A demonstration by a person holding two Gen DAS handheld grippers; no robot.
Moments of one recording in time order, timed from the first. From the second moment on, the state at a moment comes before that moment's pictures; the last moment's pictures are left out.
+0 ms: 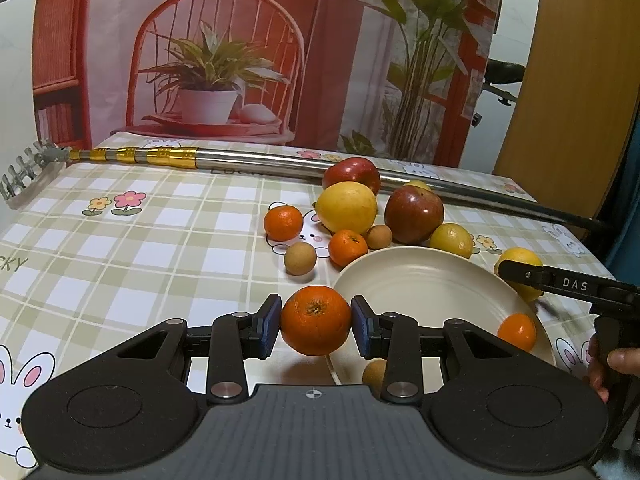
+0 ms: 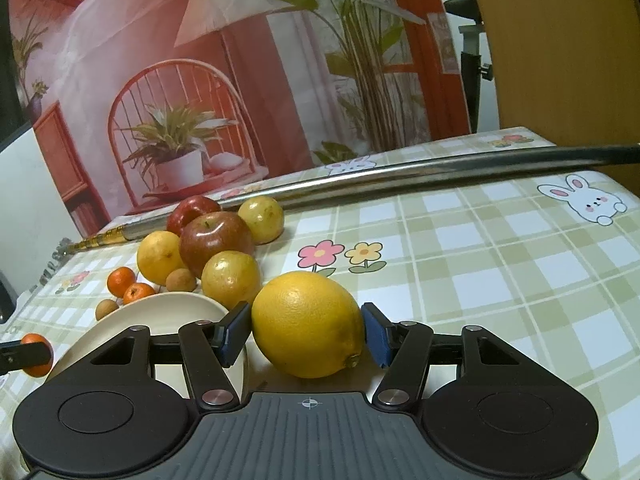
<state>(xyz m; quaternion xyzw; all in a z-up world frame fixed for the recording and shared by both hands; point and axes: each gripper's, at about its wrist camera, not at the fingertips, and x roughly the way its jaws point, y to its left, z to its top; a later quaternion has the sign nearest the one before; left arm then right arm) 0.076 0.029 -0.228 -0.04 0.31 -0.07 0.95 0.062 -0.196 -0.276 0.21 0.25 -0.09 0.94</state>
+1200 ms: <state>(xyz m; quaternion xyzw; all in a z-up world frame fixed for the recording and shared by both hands) 0.097 -0.002 -0.237 0.03 0.33 -0.14 0.93 0.060 -0.198 -0.277 0.21 0.25 -0.09 0.94</state>
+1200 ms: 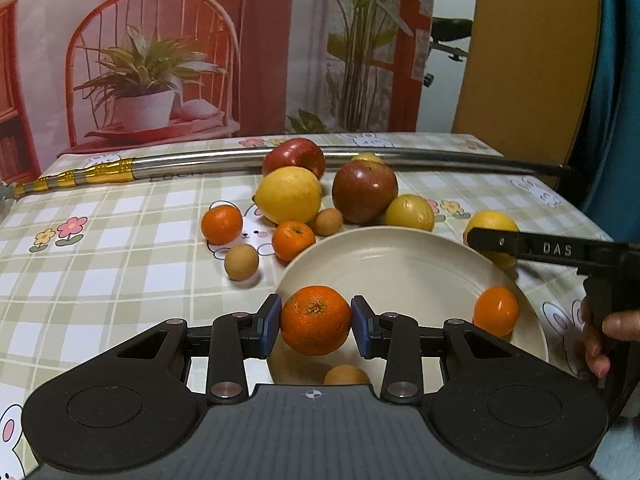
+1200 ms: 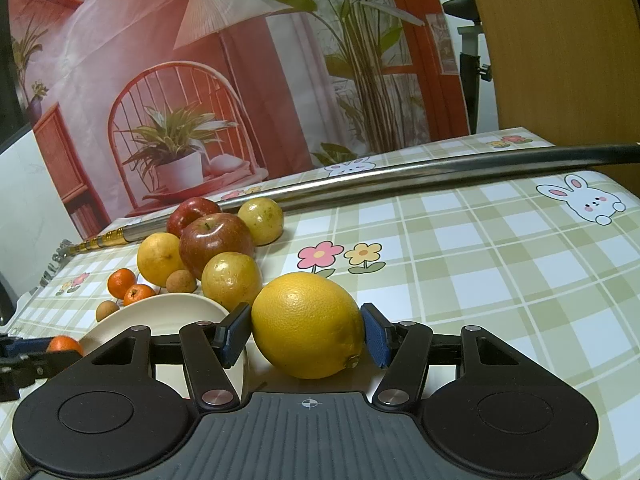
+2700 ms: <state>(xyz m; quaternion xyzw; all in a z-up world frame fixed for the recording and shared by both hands) 0.091 -0.004 -0.248 0.02 0.34 -0.14 0.93 0.053 -0.130 -0.256 0.09 0.24 -0.02 0.97</state>
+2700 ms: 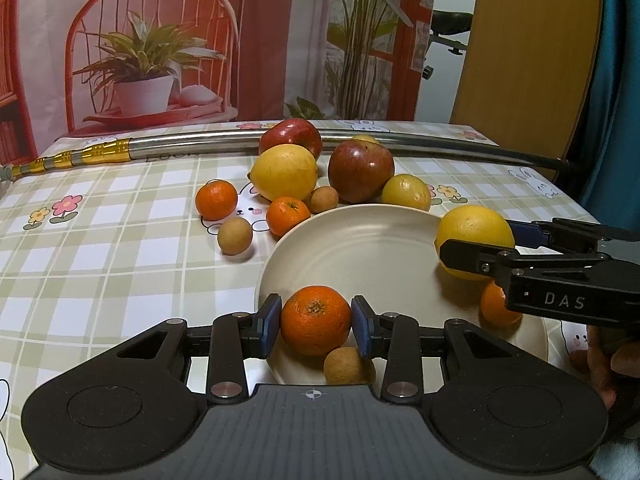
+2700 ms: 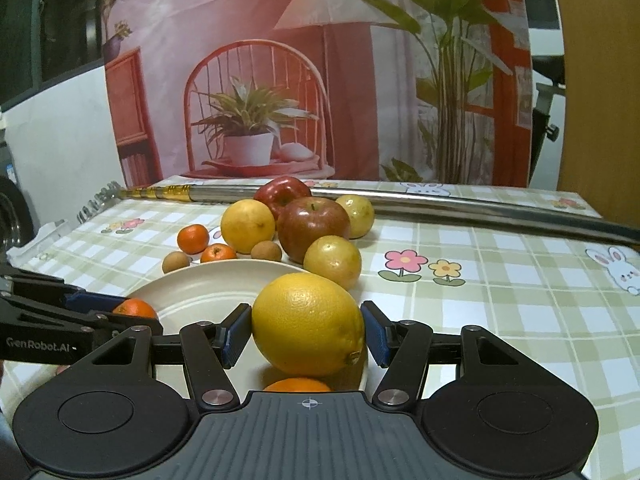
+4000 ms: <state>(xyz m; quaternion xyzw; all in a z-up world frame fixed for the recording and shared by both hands) 0.134 0.081 -0.205 -0.19 0.35 -0.11 0.91 0.057 -0.161 -0.197 0.10 0.20 -0.02 0.98</state>
